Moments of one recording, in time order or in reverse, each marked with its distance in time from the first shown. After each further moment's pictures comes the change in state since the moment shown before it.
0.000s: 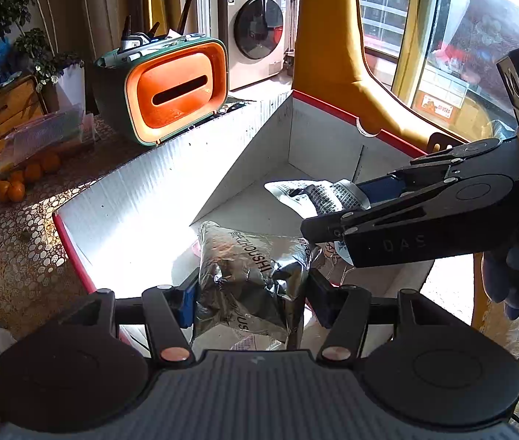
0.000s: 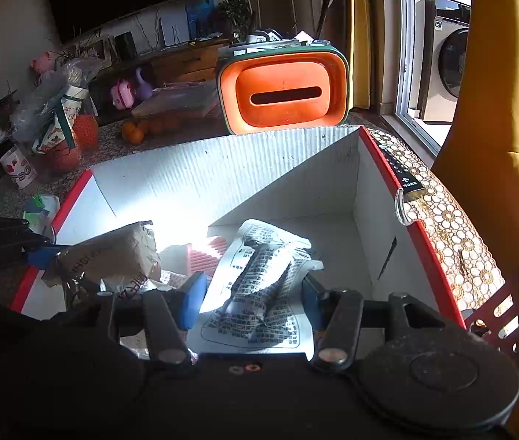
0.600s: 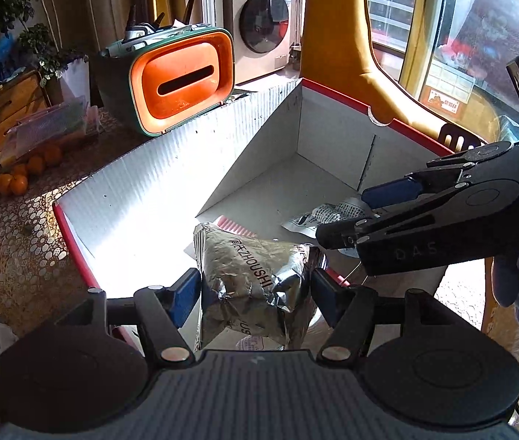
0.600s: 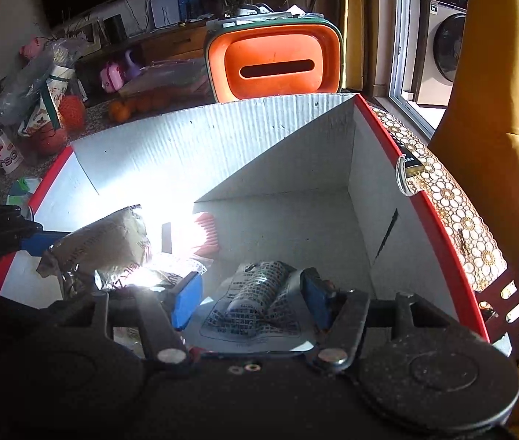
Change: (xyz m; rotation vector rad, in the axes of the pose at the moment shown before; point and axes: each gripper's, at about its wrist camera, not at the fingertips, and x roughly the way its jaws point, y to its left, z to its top) left arm 0.004 0.004 -0.003 -0.012 0.000 0.015; right arm 0.011 -0.003 -0.007 0.014 0.055 -0.030
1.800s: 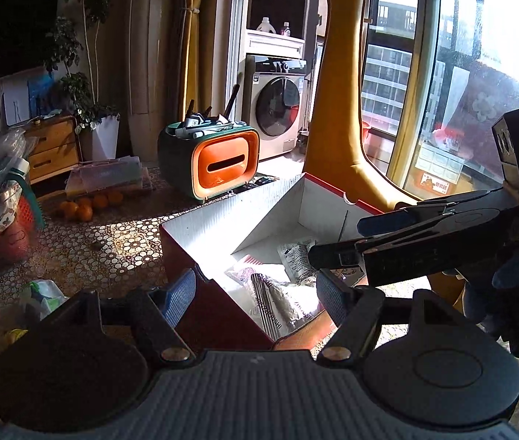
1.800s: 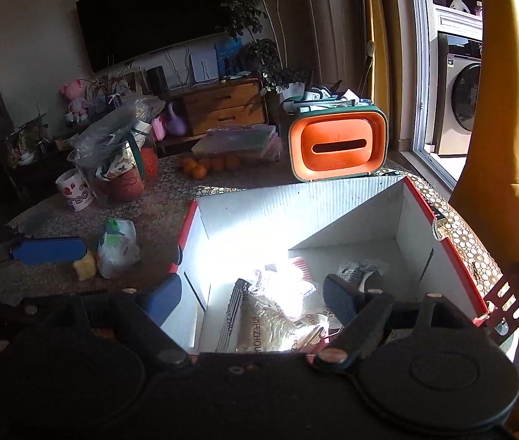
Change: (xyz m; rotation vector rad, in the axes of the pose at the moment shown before) left arm -0.155 0.028 -0.058 -0.085 -0.273 -0.001; right arm -0.100 0.083 -0.008 -0.030 -0.186 0.090
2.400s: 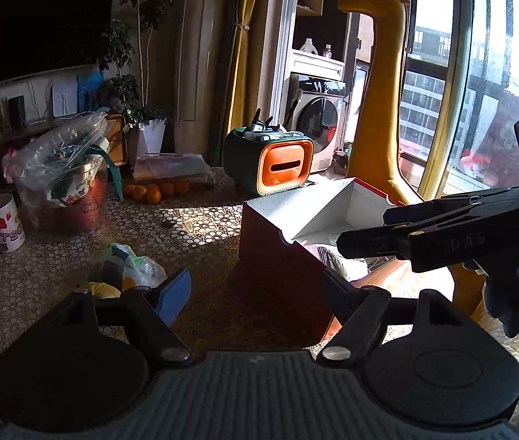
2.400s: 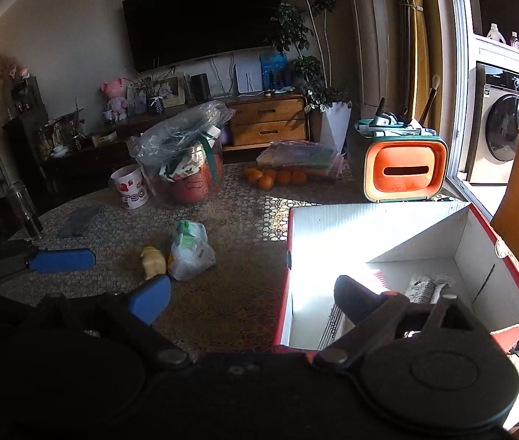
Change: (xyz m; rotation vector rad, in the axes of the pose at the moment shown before) left arm -0.080 0.063 -0.054 -0.087 -0.065 0.093; right arm -0.015 0.093 -0.009 -0.085 -0.048 0.074
